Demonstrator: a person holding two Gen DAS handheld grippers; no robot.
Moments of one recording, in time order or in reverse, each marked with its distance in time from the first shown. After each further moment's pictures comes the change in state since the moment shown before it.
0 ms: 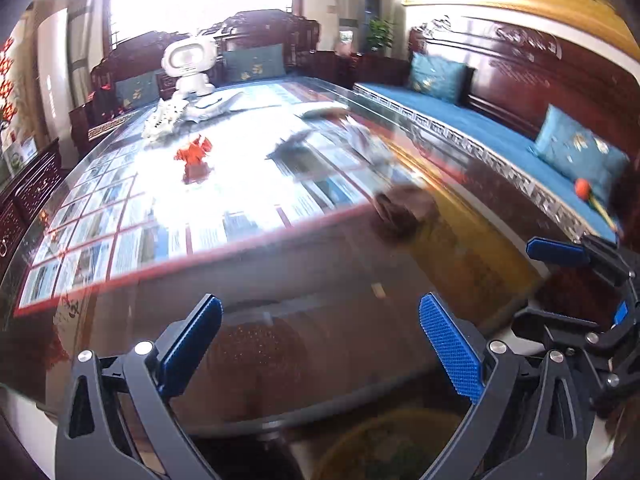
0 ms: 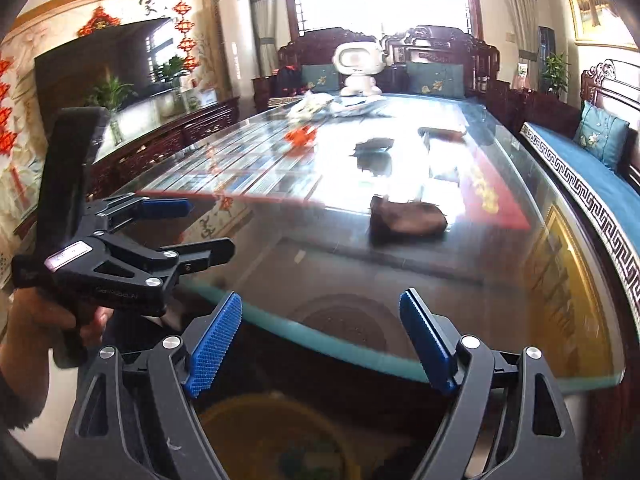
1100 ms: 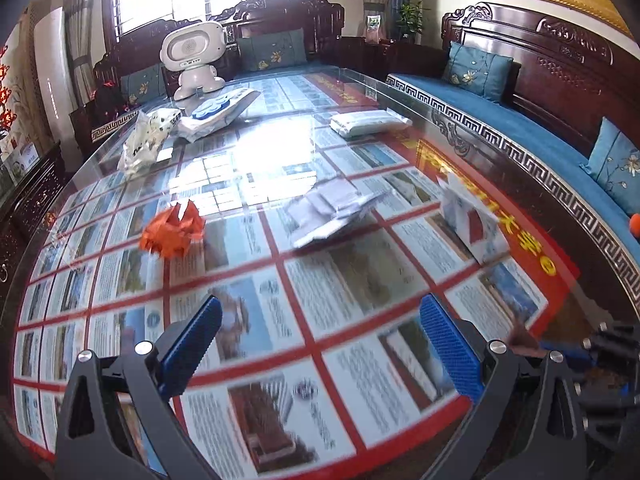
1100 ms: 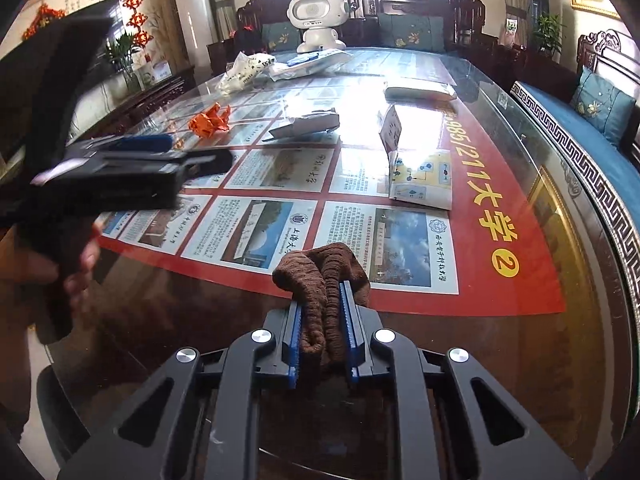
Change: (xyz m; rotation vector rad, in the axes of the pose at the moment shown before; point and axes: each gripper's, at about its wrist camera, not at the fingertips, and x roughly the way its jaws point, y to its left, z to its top) left arm 0.157 0.048 0.135 -0.003 0.053 0.089; right arm 0.128 -0.075 0.060 0.065 0.166 -0.039
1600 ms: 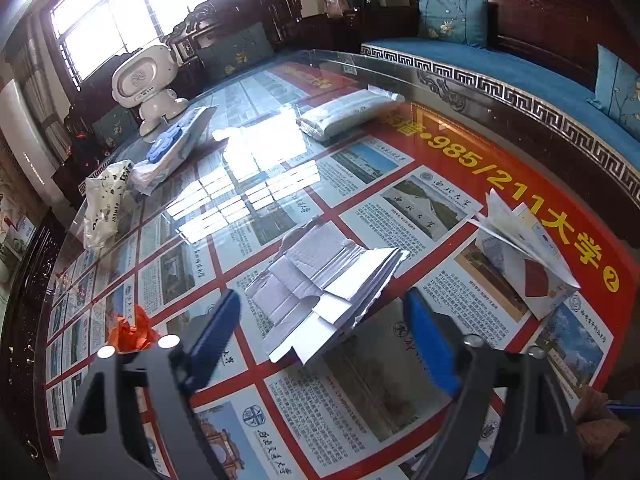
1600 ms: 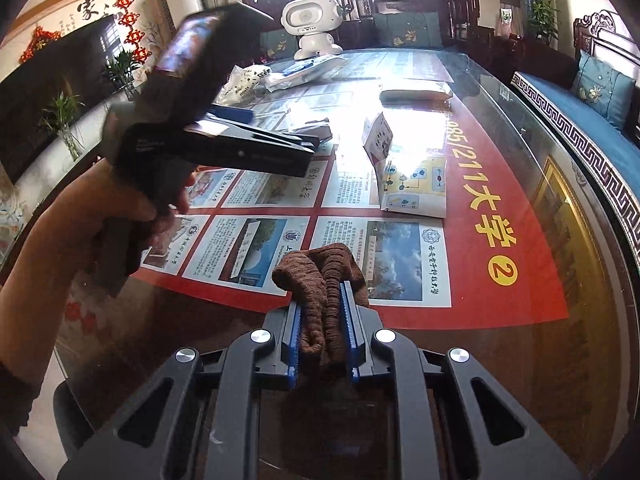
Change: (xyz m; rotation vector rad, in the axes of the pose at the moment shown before) left arm 0.084 -0.036 0.053 0.245 0.090 0.050; right arm -0.003 -0.013 0.011 0.041 -0.004 0.043
